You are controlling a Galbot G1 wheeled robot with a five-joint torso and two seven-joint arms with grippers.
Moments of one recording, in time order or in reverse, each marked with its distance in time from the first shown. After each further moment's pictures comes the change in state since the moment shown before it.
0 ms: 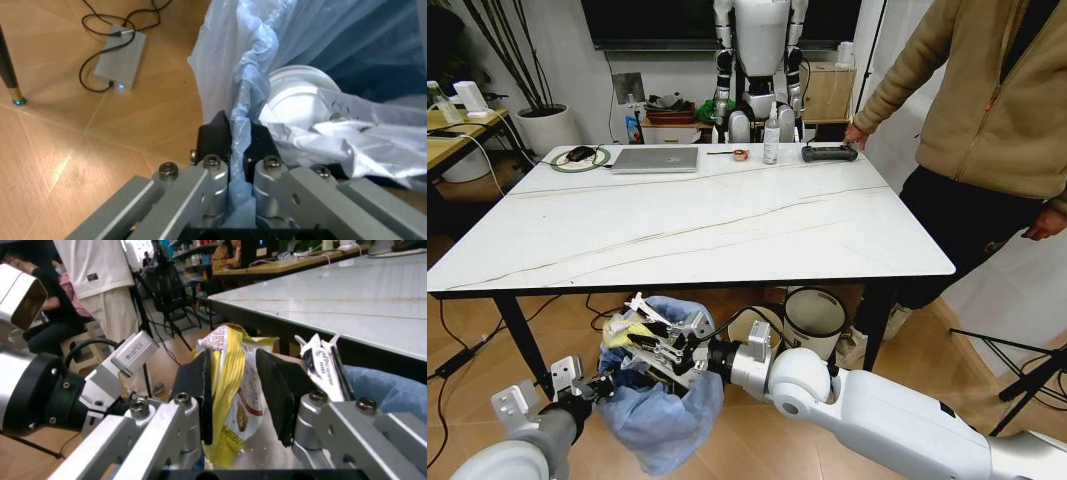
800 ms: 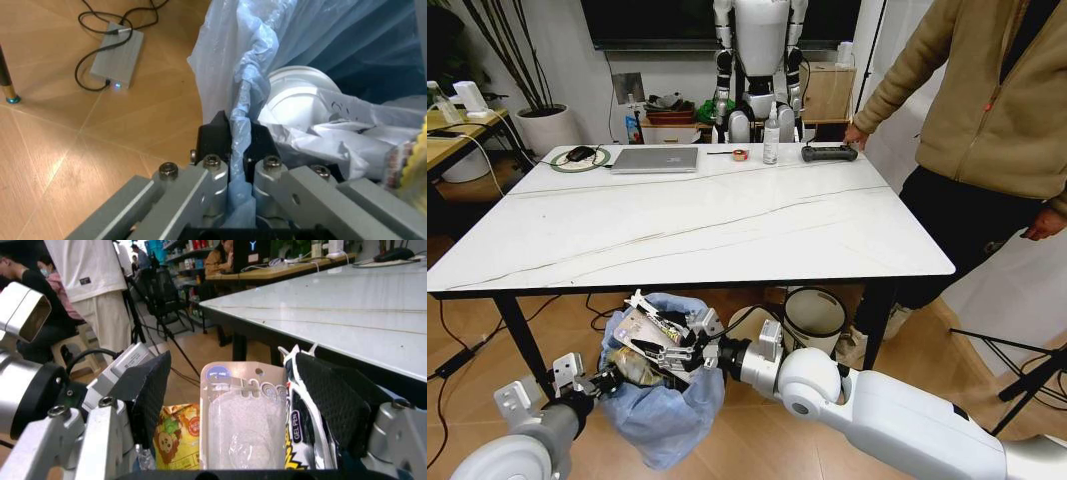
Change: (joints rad) left arm -0.021 -0.001 0.010 0.018 -0.011 0.000 -0.003; right arm 0.002 -0.035 0.017 0.029 0.008 0.007 0.016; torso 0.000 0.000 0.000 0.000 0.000
